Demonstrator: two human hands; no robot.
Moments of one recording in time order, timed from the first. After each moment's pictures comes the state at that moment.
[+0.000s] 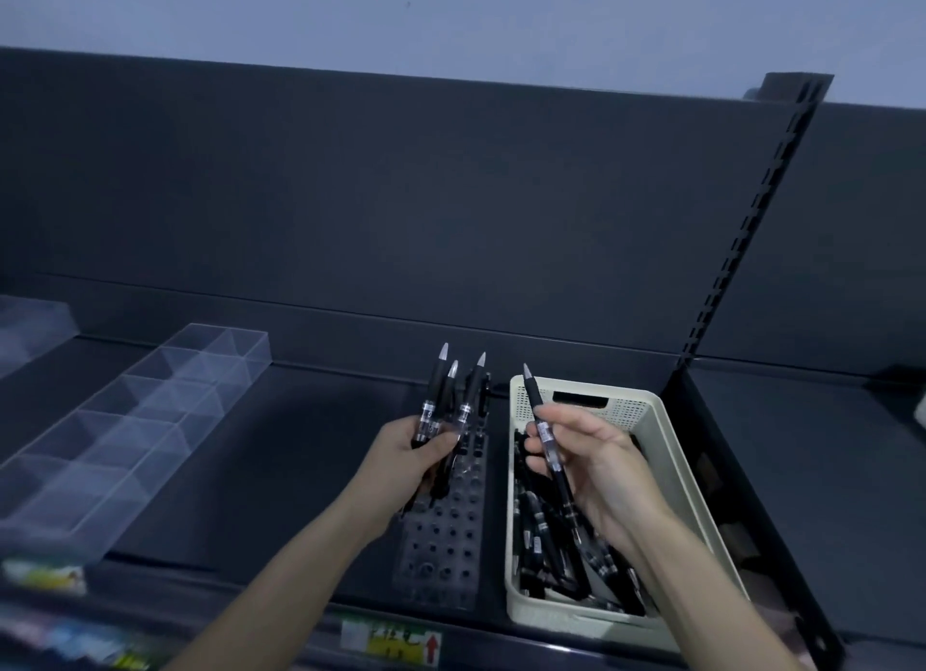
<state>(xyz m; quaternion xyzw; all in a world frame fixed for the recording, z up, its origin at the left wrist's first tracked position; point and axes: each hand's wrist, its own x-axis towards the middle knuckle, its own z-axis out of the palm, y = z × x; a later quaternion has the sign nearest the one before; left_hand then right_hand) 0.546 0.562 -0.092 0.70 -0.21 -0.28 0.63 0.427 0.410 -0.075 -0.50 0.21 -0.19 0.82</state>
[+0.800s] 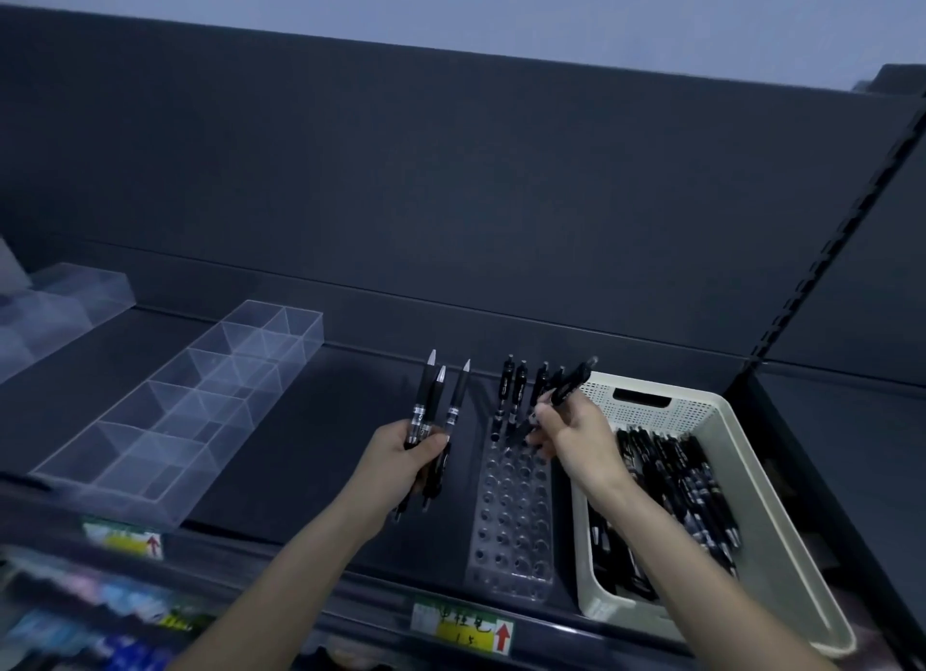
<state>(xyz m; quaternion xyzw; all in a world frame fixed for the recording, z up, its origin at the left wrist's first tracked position) 0.594 0.621 -0.127 0.72 -0.15 -0.26 0.63 0.504 0.449 -0.101 -0.77 0.28 -0.17 0.55</state>
